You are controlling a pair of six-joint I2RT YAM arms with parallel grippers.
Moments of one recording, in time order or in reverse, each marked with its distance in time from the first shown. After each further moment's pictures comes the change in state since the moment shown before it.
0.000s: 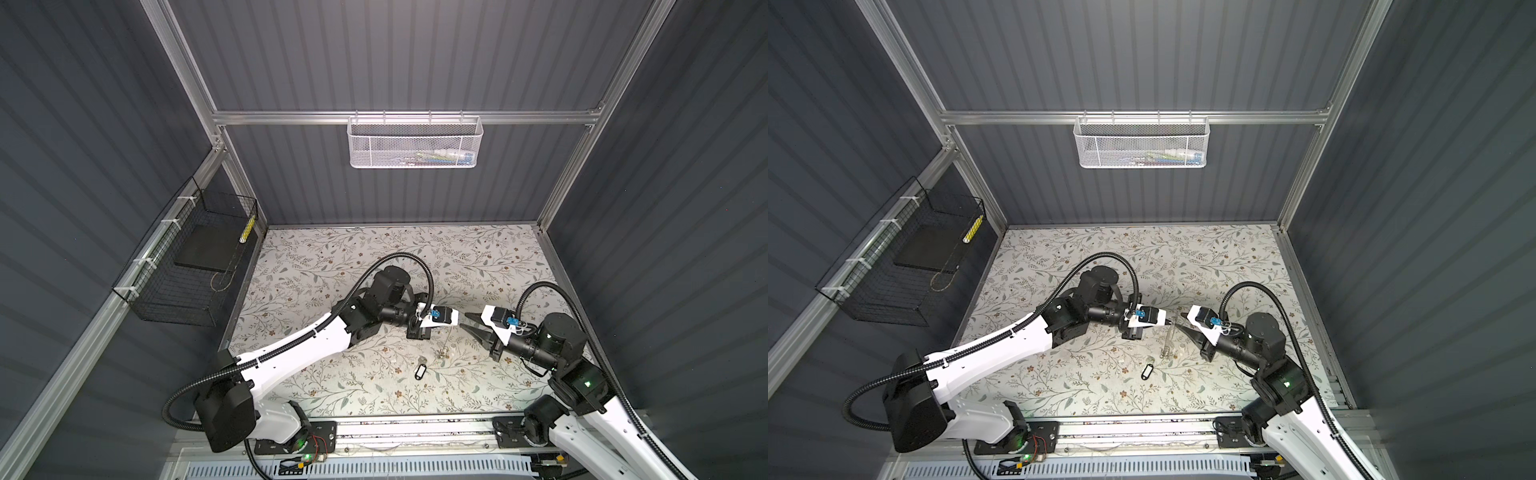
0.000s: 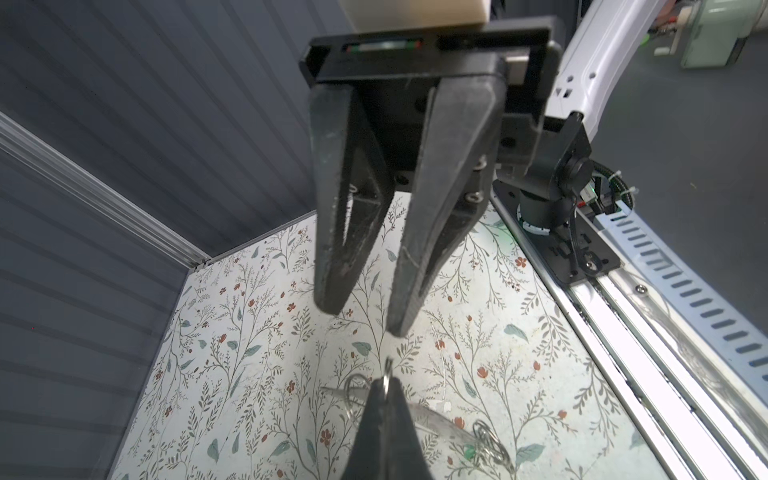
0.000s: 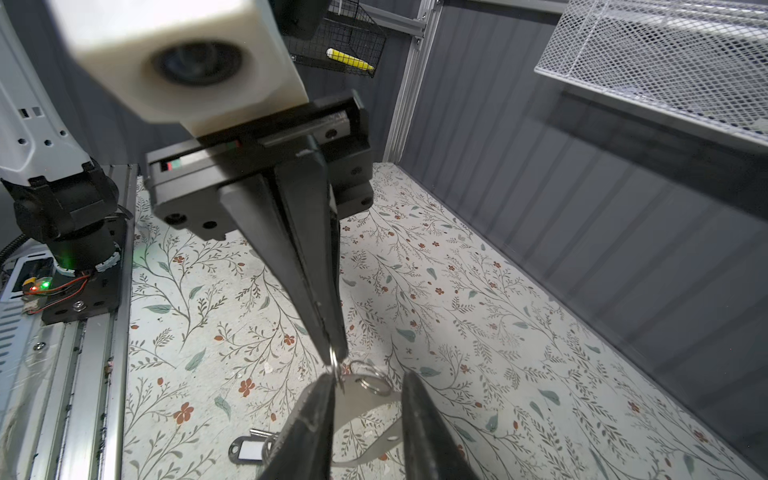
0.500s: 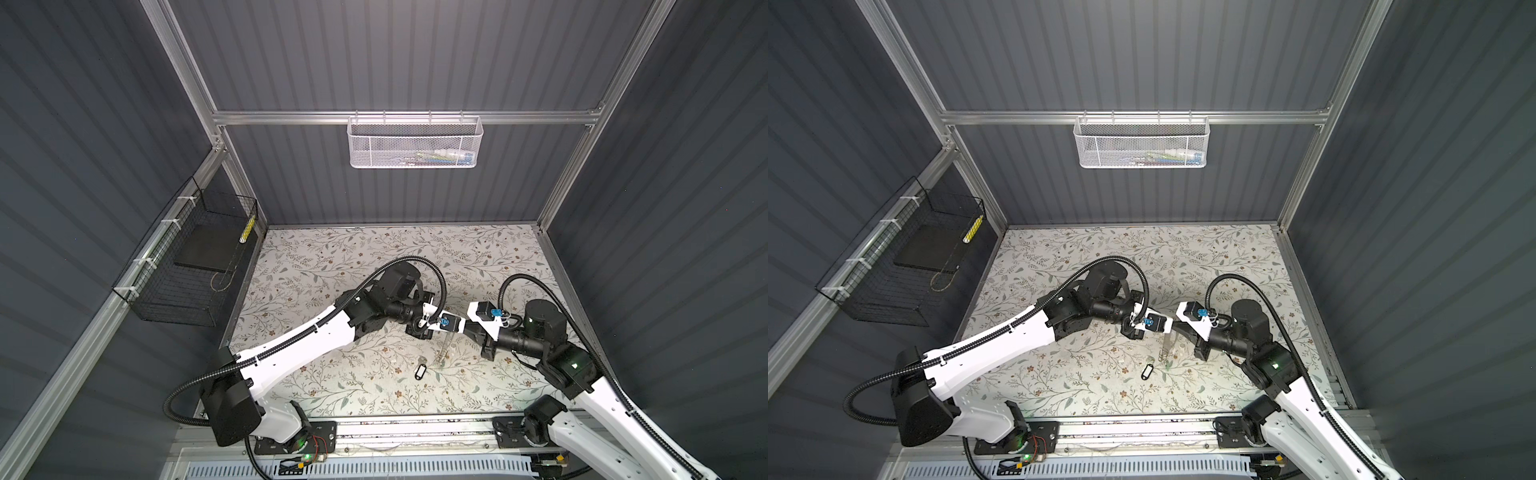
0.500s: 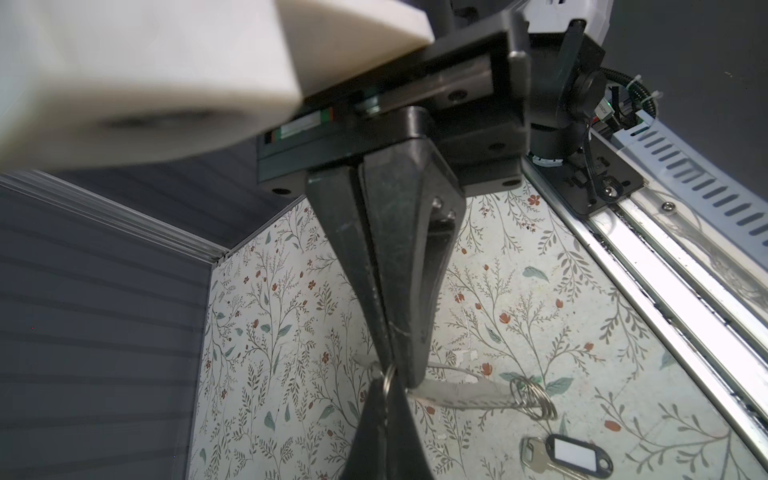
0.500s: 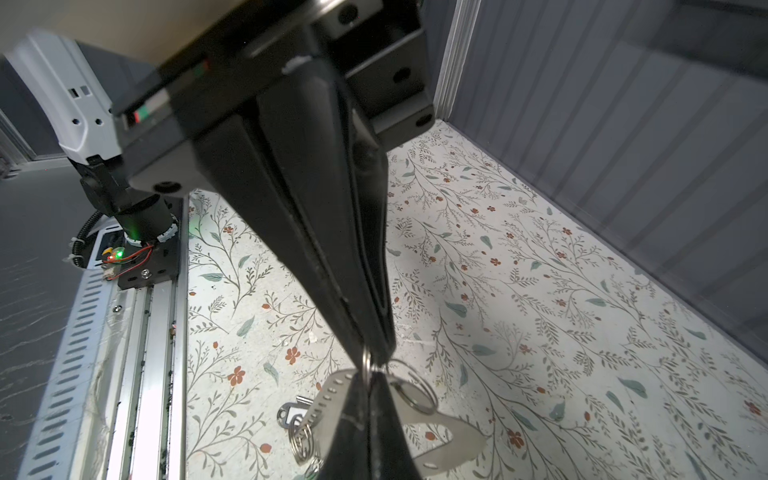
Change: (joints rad) left arm -0.063 0.050 0.187 -0.311 -0.156 0.284; right arm -0.001 0.163 0.061 -0.075 -0.115 -0.002
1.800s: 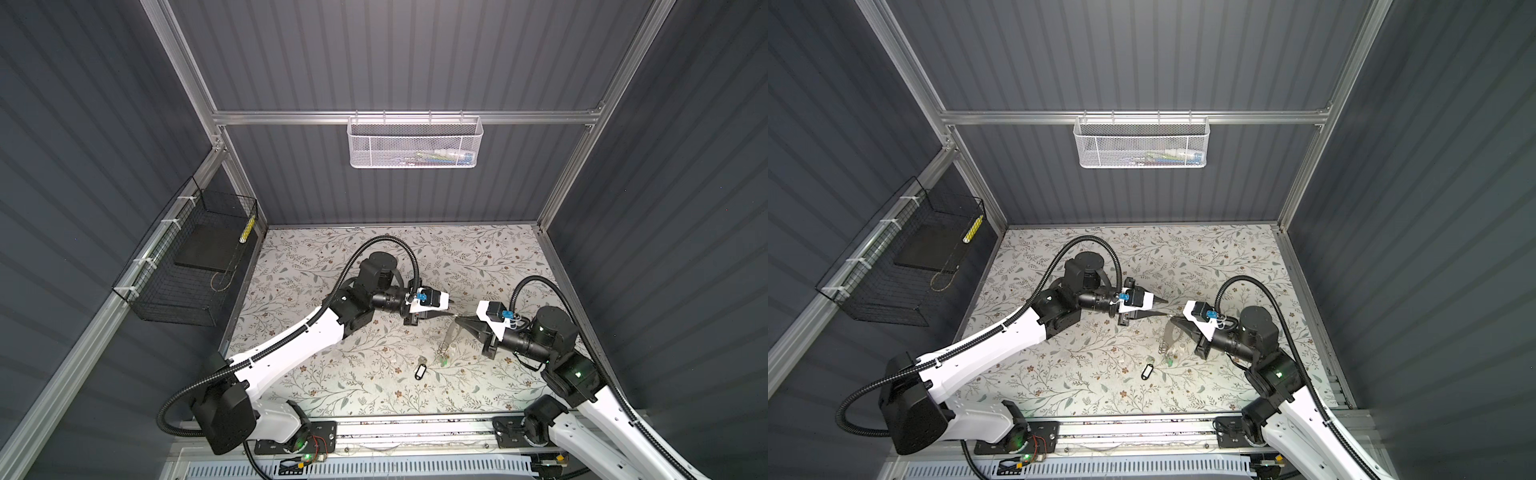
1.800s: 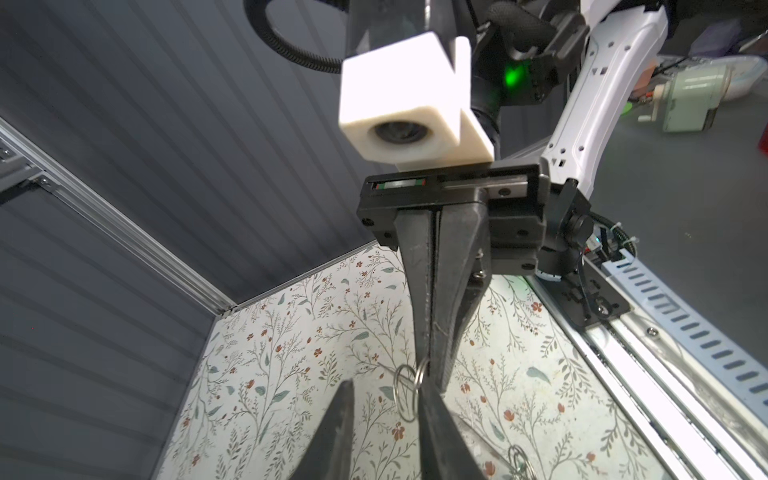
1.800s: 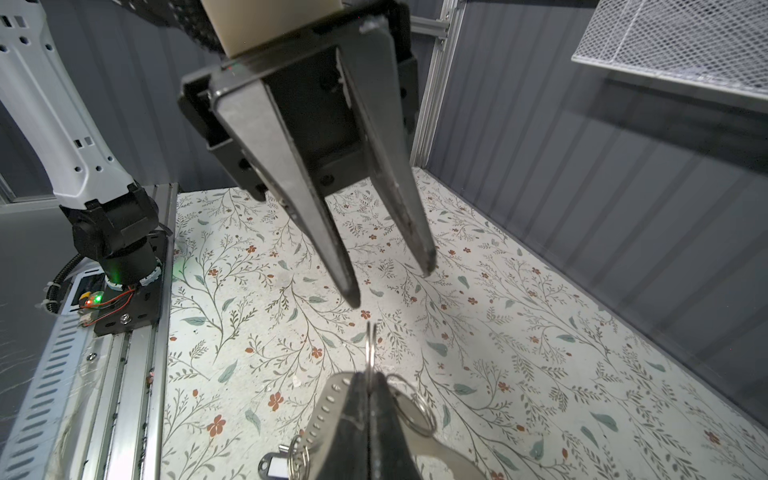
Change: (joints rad) left arm 0.110 -0.055 -0.092 0.278 0.254 -0.219; right arm 0.000 -0.053 -0.033 0.116 0.020 0.058
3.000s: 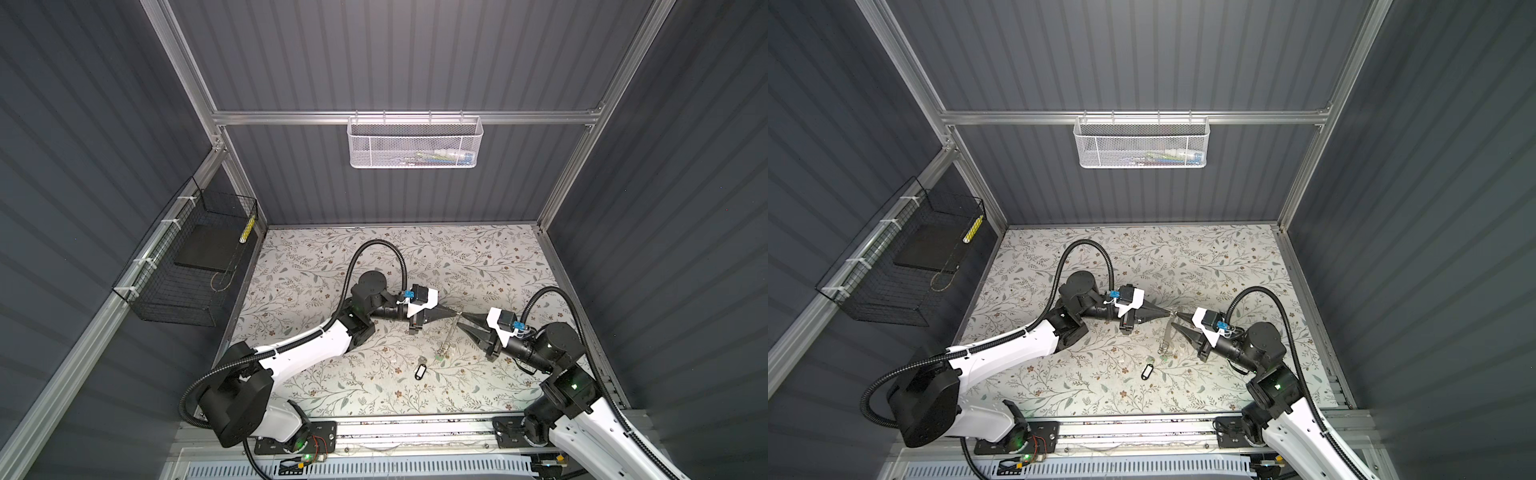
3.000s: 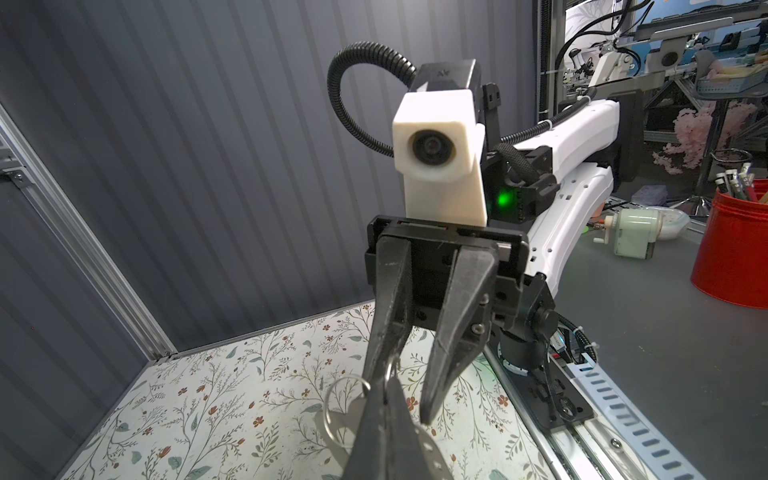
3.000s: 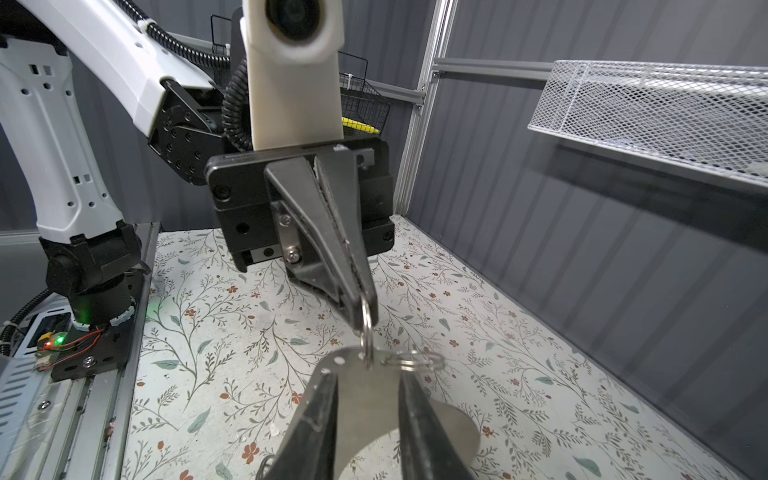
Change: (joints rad) left arm 0.015 0.048 -0.288 0.740 0.158 -0.539; right arm 0.000 -0.128 -0.171 0.285 0.018 0.079
